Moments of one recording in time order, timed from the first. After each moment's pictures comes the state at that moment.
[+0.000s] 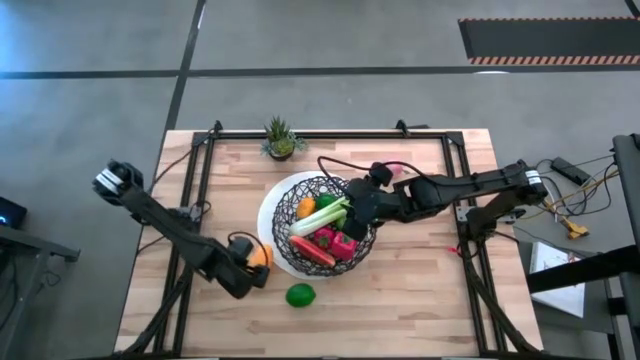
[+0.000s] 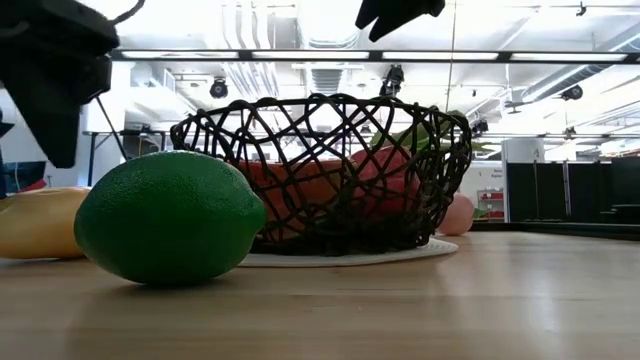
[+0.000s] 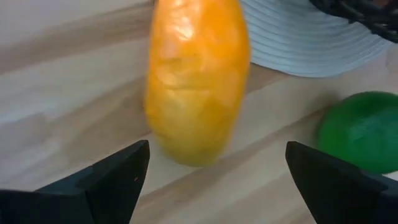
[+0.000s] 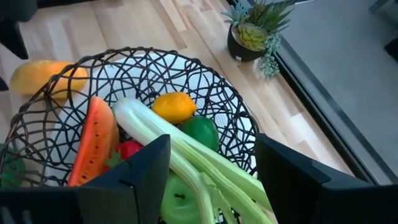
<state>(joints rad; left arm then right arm) -0.65 1.37 0.82 -0.70 -0.23 -1.88 0.18 1.60 1.59 -0.90 0.53 0.38</state>
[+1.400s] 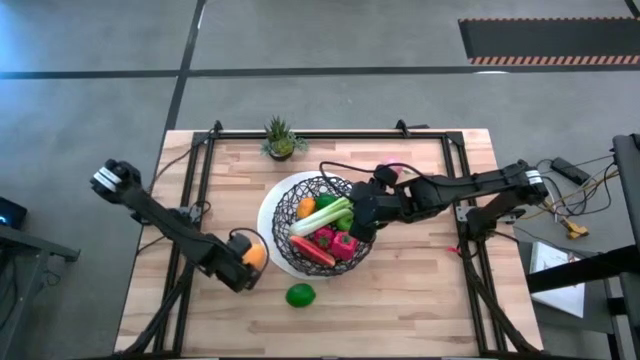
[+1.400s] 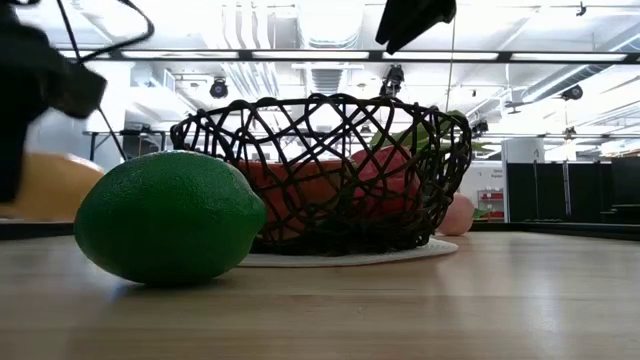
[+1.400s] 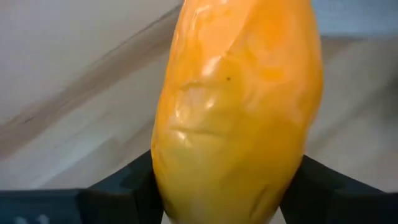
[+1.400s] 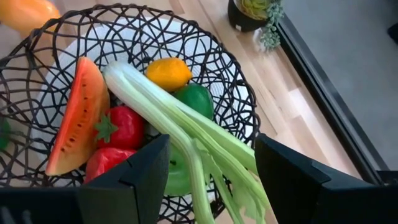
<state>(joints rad) -0.63 1.33 0.74 -0.76 -0.14 -1.61 0.18 1.59 1.57 -1.01 0.49 0.40</state>
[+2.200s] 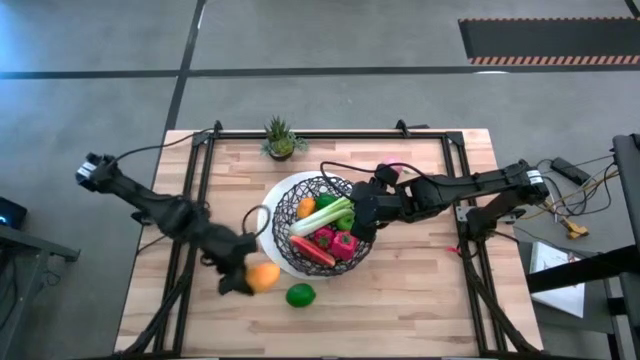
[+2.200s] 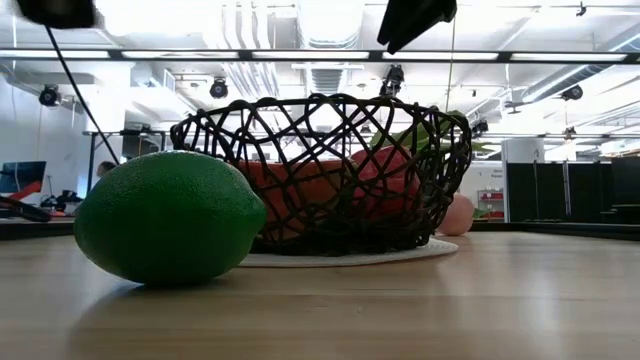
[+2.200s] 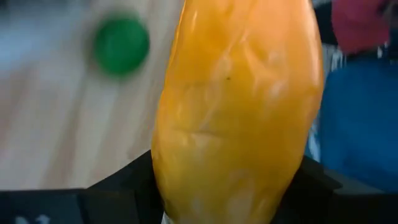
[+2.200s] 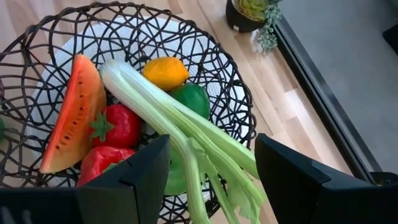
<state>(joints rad) -0.47 1.08 0.98 -0.59 0.26 -1.05 0.18 1.58 1.57 -1.02 0.50 0.38</state>
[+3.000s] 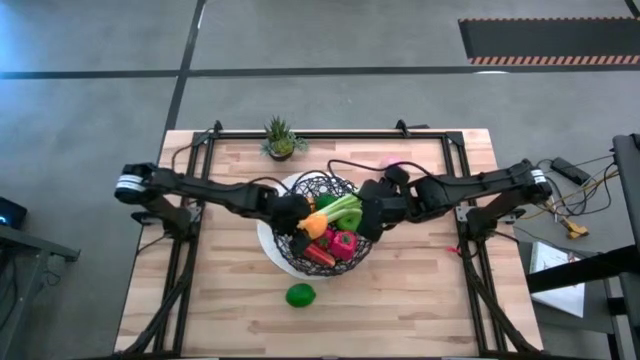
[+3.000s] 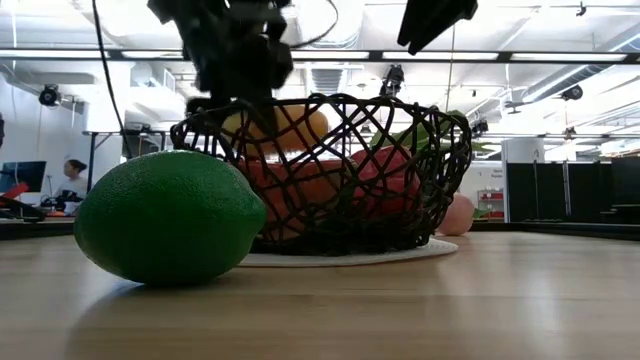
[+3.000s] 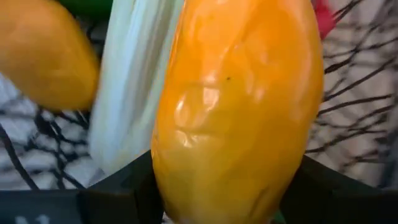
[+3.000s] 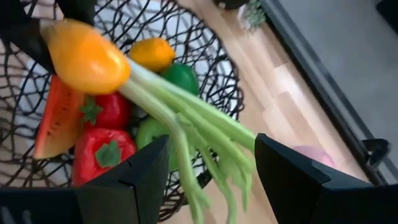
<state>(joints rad) -0.05 1.55 1.12 -0.57 0.07 -0.69 0.20 1.56 1.57 -1.13 0.51 0.51</state>
